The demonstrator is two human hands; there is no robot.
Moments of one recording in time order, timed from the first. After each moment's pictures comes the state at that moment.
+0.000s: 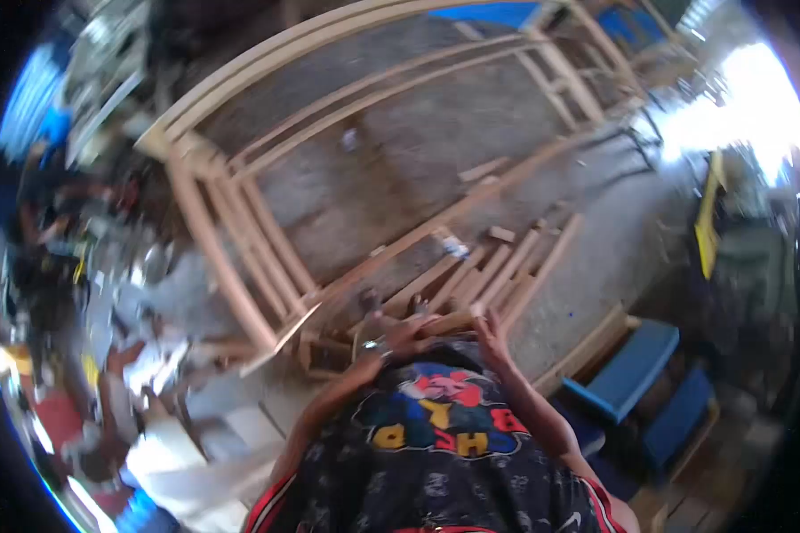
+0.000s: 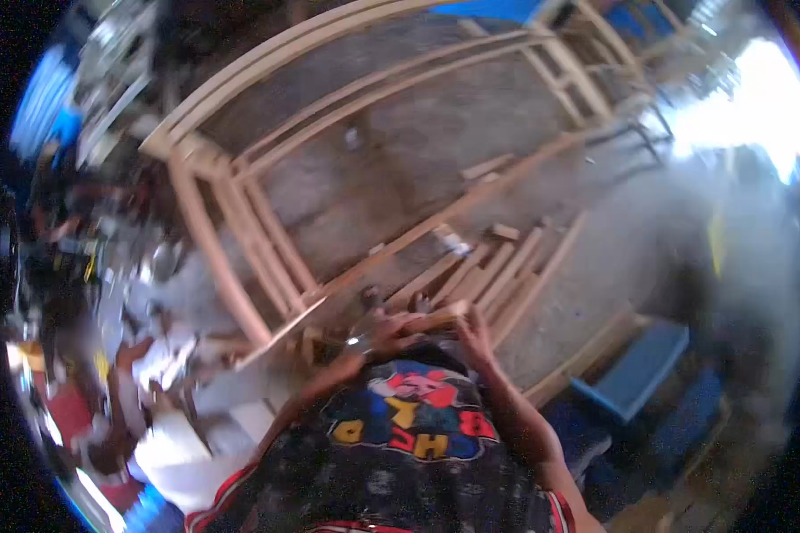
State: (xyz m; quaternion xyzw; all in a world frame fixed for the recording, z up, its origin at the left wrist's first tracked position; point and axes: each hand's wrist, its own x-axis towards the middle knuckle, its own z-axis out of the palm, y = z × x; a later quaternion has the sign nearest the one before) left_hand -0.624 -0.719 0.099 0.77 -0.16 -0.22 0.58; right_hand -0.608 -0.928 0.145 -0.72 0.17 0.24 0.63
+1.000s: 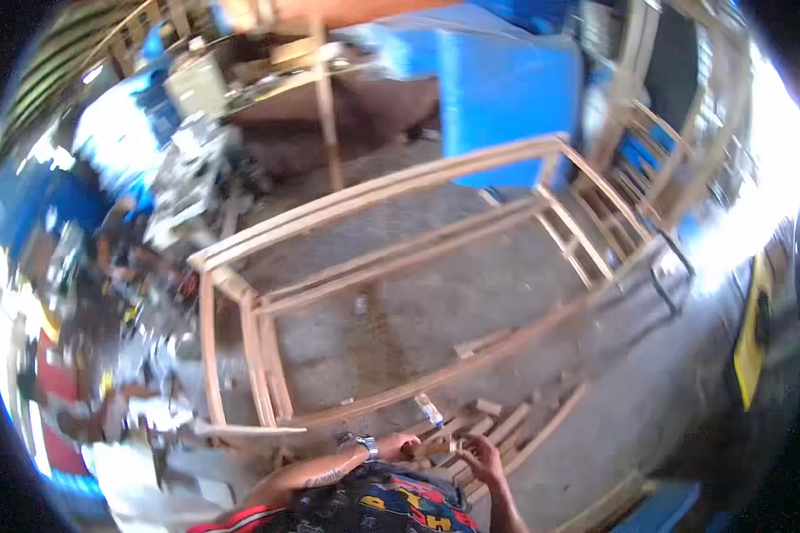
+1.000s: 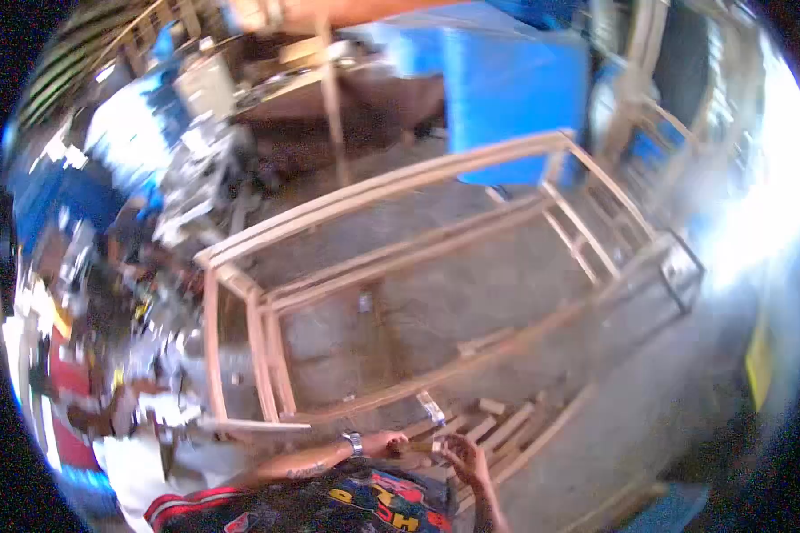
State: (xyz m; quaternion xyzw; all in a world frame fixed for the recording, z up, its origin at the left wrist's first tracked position) left_hand -0.454 -1.048 0.115 0.71 0.00 -0.38 0.59; right_hand -0.410 -1.293 0.183 -0.71 -0.02 0.30 0.63
